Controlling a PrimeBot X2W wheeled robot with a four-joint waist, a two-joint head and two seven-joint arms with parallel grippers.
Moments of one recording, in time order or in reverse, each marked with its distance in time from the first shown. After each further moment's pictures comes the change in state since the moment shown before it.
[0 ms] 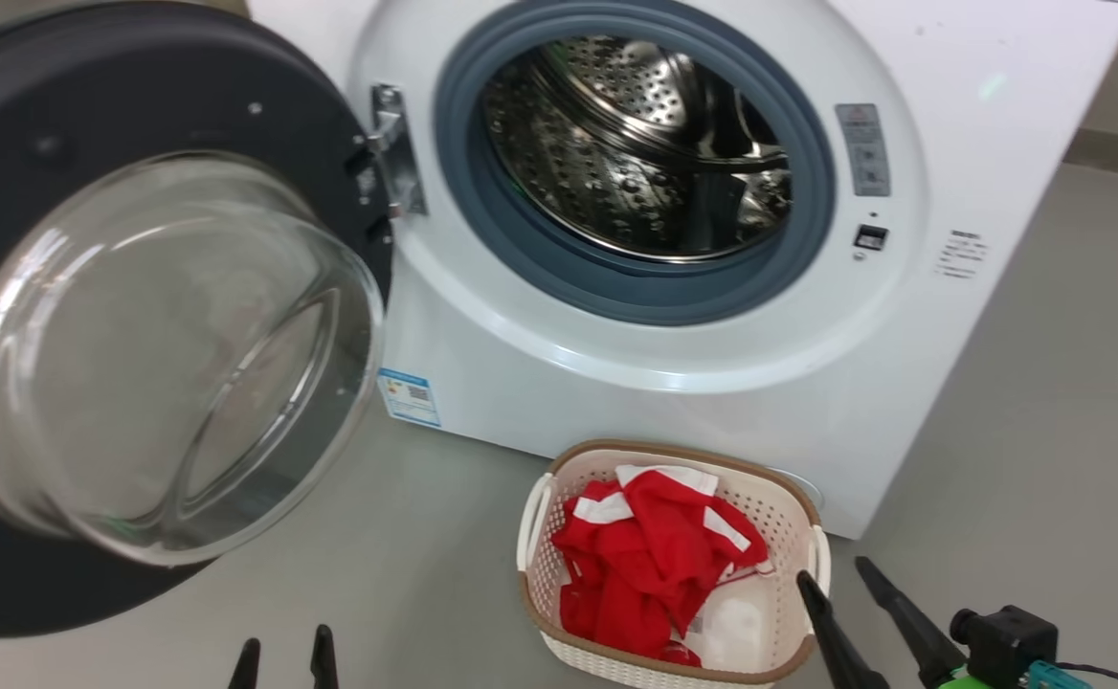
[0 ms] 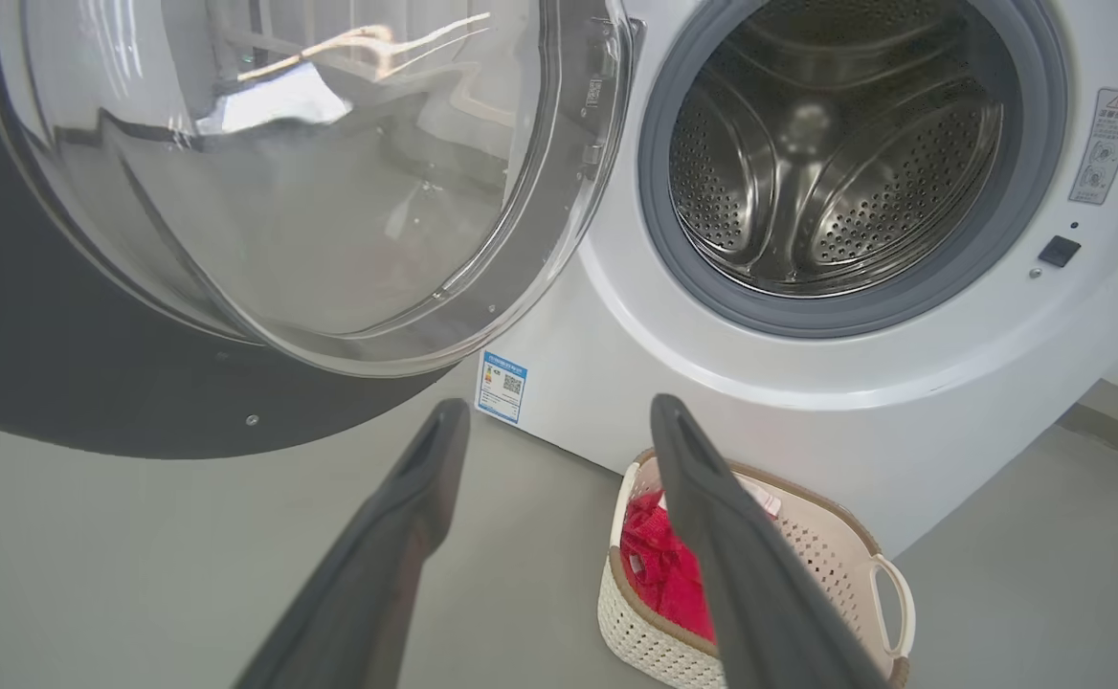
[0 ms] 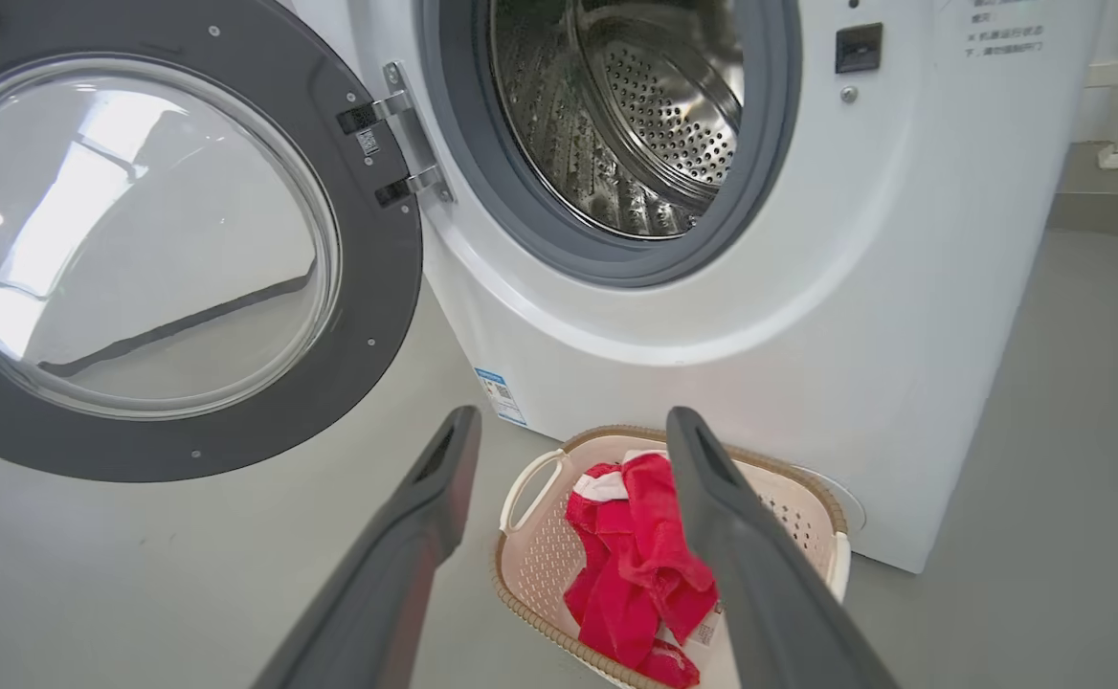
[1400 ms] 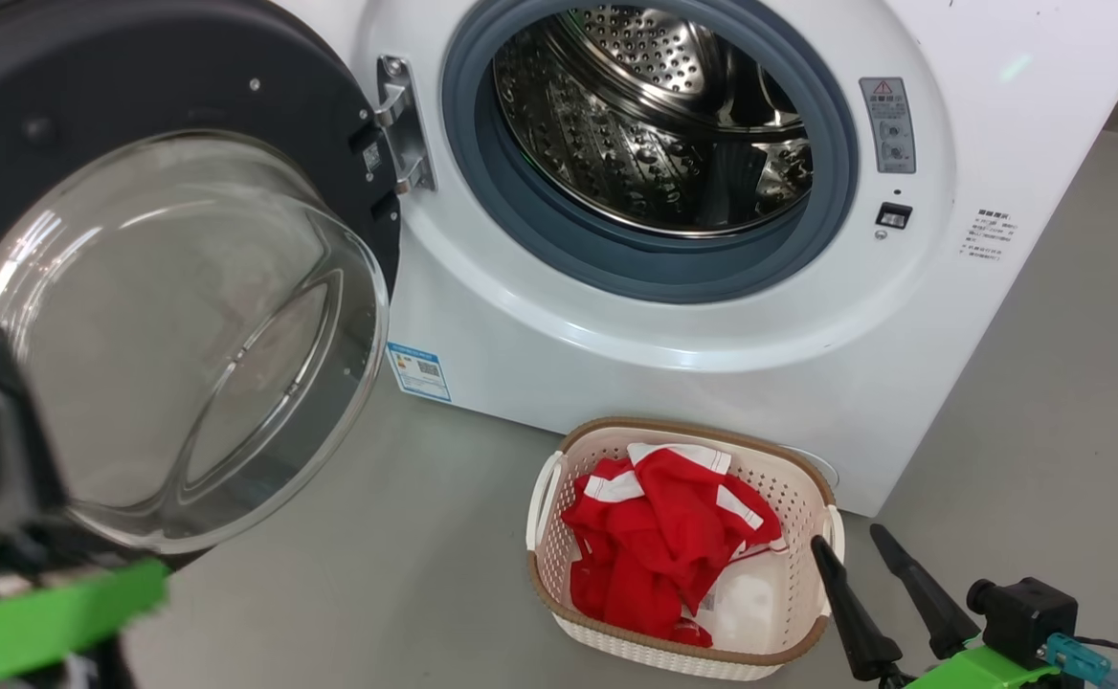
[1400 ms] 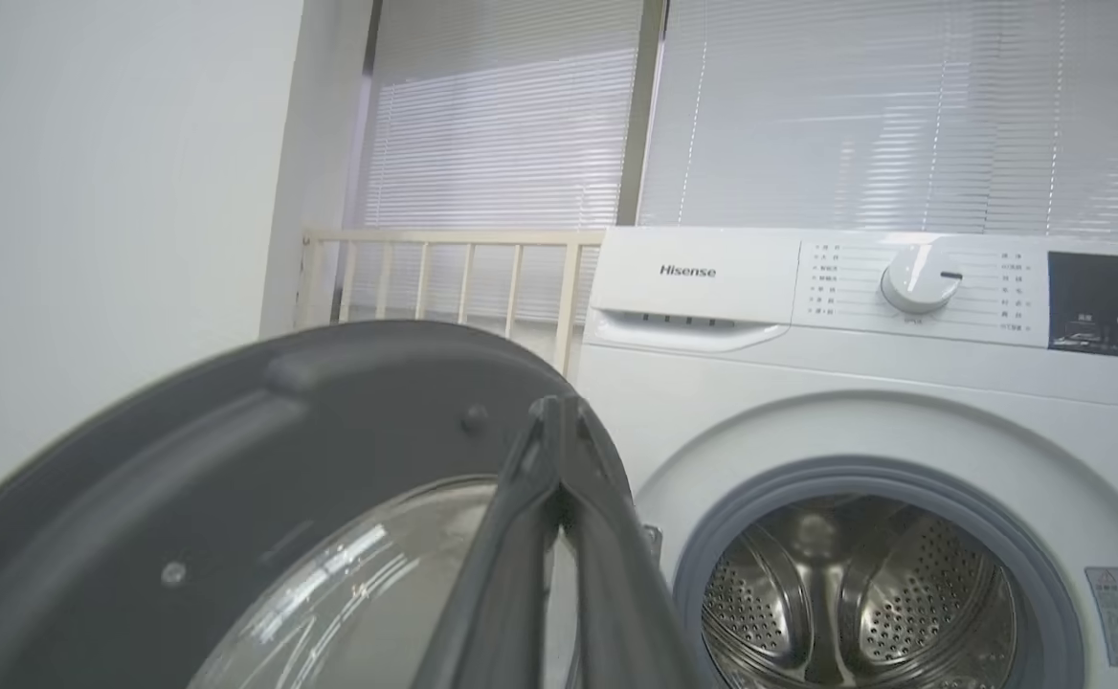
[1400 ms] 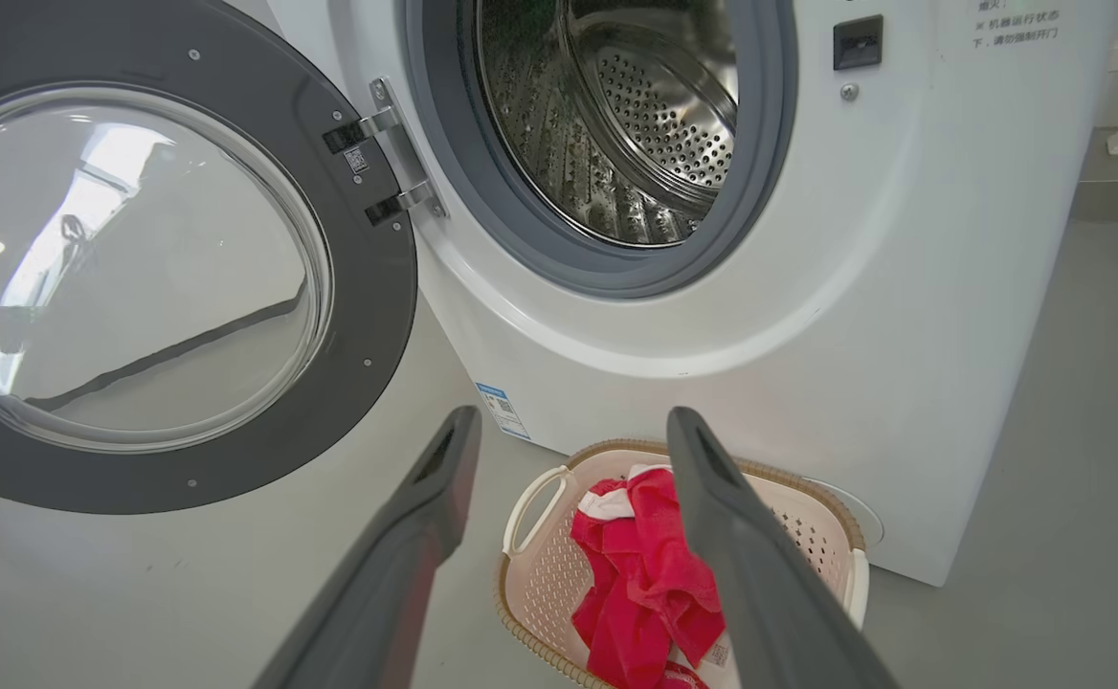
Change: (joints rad) left arm -0.288 -0.006 0.285 -0.295 0.055 -0.098 -0.001; right arm -0.041 0.007 -0.014 0.003 0.015 0.000 0.000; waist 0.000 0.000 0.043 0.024
